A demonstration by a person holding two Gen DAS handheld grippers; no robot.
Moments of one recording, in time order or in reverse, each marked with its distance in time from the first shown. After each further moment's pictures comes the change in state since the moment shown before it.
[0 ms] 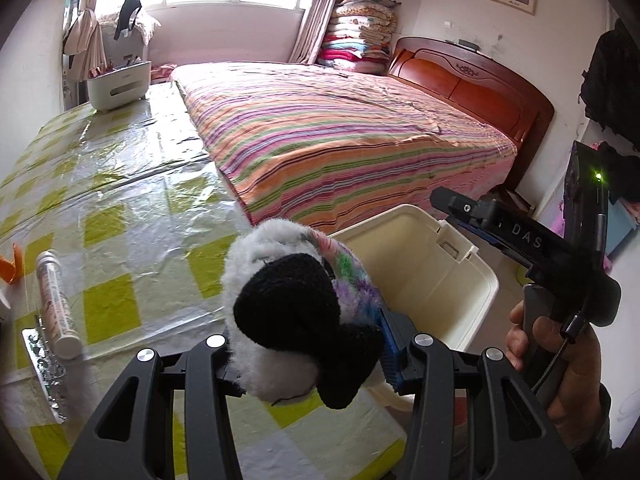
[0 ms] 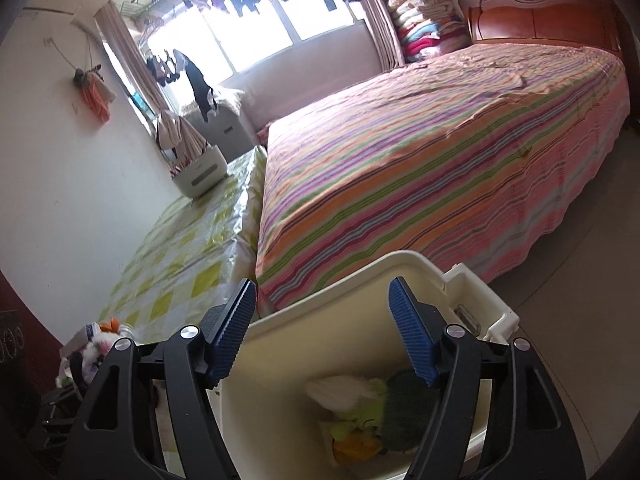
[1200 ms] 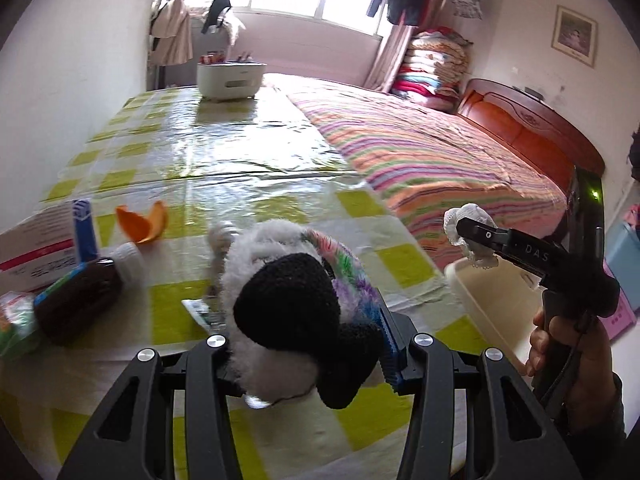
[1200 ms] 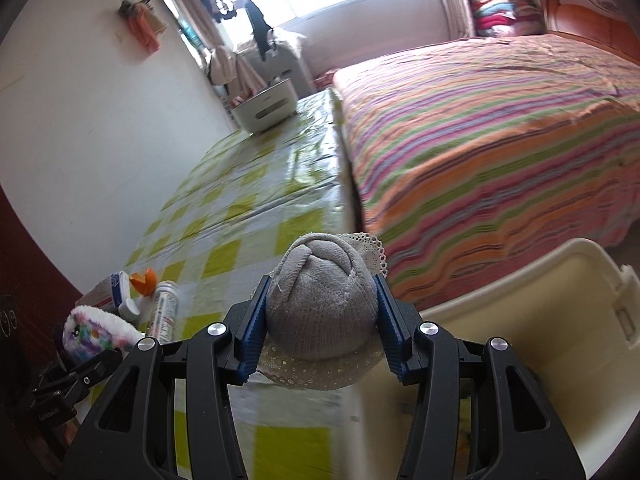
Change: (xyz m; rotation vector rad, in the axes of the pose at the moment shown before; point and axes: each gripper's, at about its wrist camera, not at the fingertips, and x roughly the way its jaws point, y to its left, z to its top) left arm -0.073 0.135 -0.030 -0.167 -0.086 0.168; right arm 0.070 0.102 -0.020 -0.142 0.189 0.125
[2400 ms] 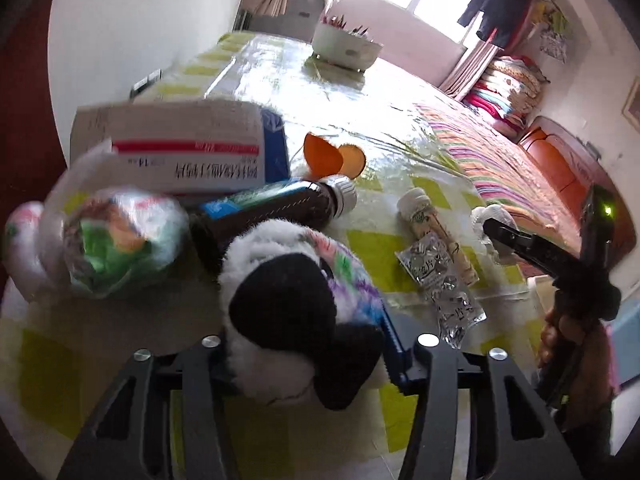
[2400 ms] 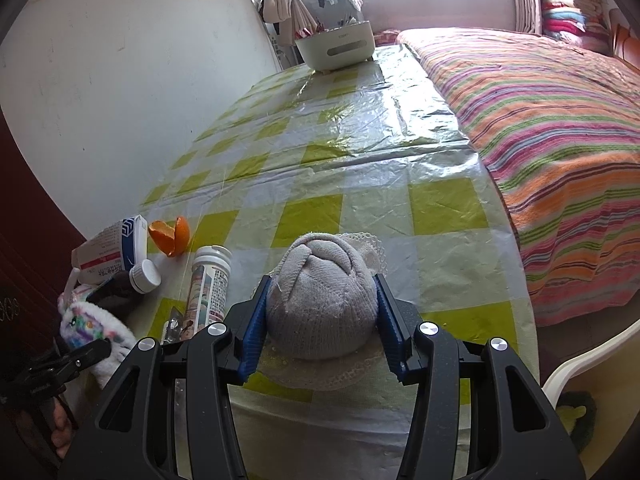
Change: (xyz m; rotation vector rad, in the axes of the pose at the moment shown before) left arm -0.027 0.144 -0.036 -0.265 0.073 0.121; right arm 0.093 0.118 -0.010 -0.196 0.187 0.079
